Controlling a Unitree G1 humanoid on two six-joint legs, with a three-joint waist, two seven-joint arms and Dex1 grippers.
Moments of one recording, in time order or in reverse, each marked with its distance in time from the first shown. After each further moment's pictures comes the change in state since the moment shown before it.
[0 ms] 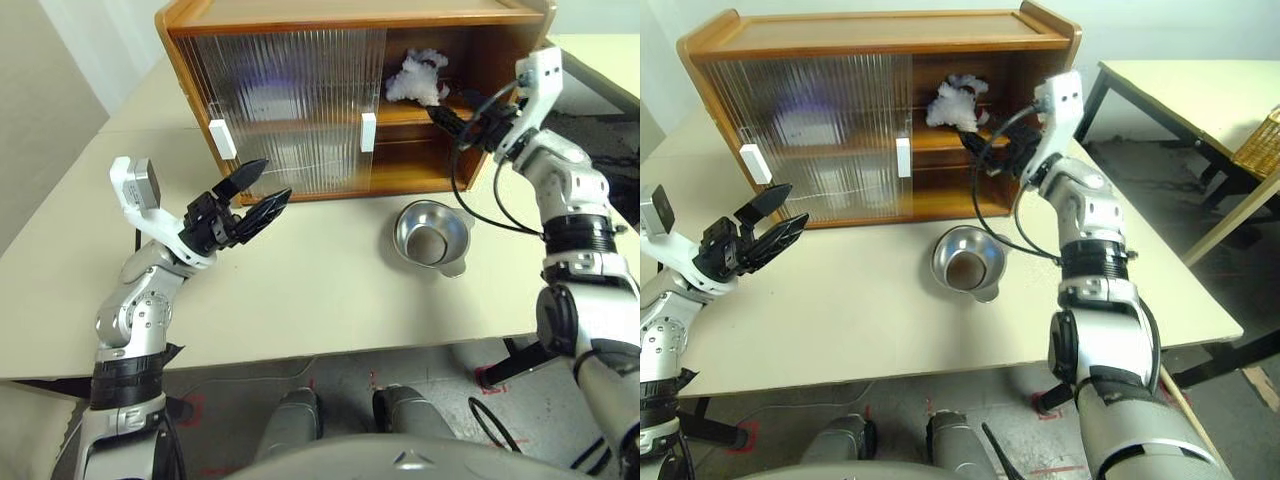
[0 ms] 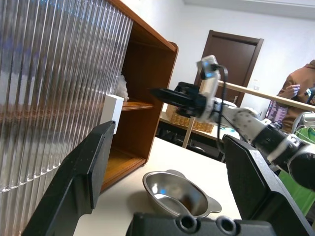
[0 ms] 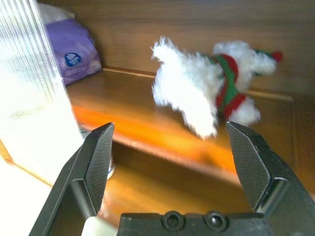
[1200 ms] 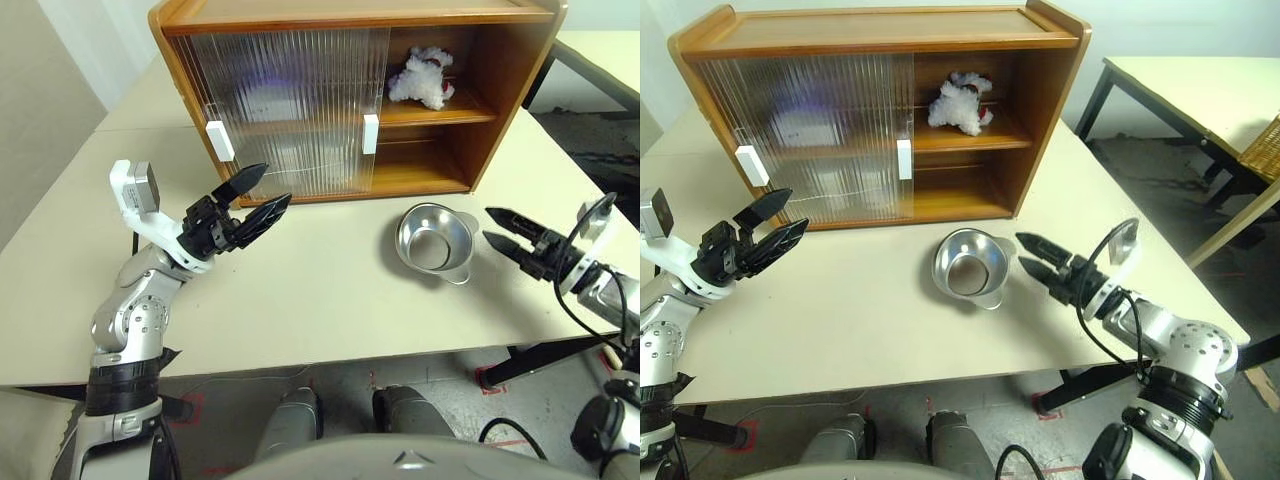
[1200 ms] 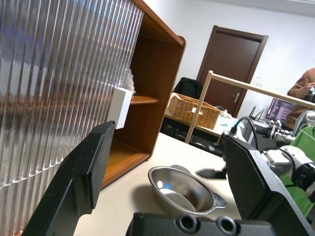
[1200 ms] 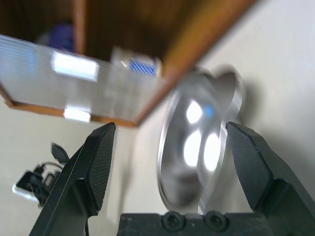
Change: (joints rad) left arm 0.019 0.011 0.002 -0.020 -0.003 0.013 0.004; right arm 0.506 -0.023 -0.517 -0.171 0.809 1.014 -0.396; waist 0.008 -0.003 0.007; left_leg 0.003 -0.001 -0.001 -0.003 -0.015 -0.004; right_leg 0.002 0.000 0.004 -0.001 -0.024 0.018
